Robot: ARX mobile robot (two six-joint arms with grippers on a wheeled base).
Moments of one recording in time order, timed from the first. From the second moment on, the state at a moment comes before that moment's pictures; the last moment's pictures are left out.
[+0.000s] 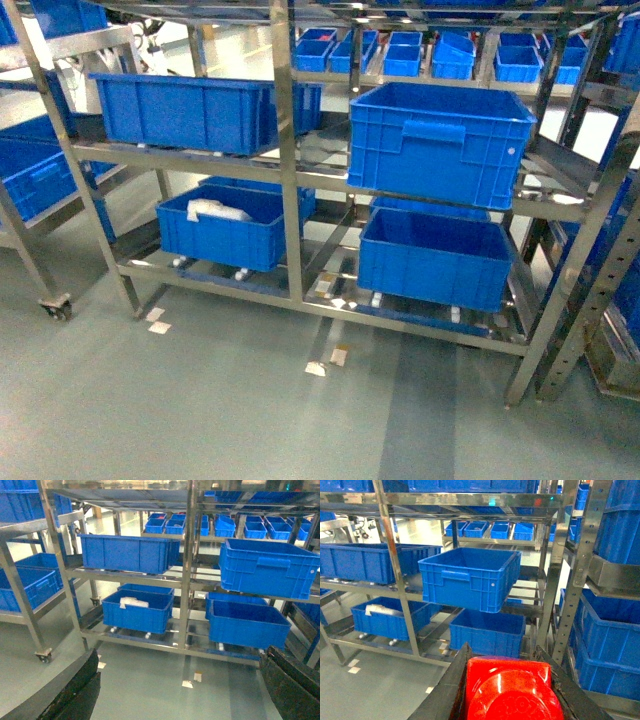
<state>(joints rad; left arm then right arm) 0.00 0.01 0.01 0.00 0.00 0.00 -0.05 0.38 0.15 0.23 -0.06 0.03</state>
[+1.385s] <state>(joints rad) 0.00 0.01 0.01 -0.01 0.00 0.00 -0.05 0.38 0.15 0.24 -0.06 0.03</state>
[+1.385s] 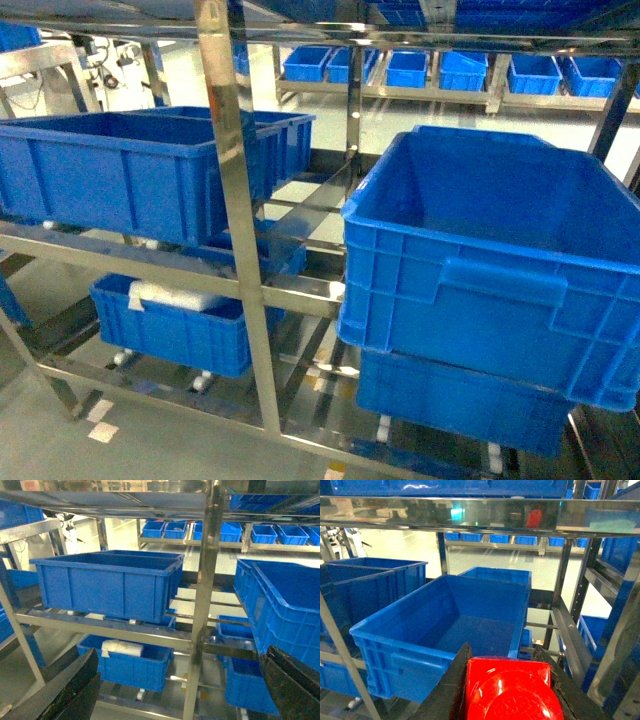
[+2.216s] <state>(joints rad) 0.00 0.01 0.01 0.00 0.00 0.00 -0.05 0.38 0.15 0.24 -0.06 0.03</state>
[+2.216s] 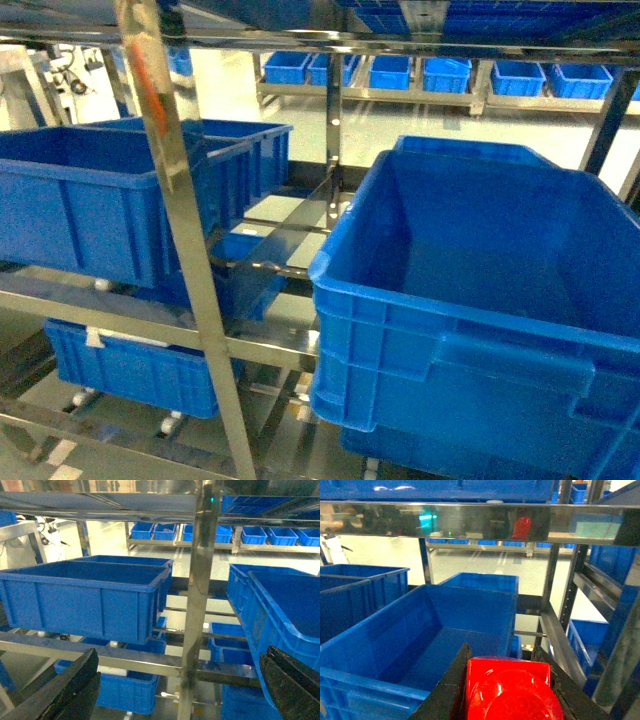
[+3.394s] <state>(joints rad) 0.00 0.01 0.01 0.00 0.00 0.00 -0.05 0.38 0.15 0.24 -0.05 0.03</state>
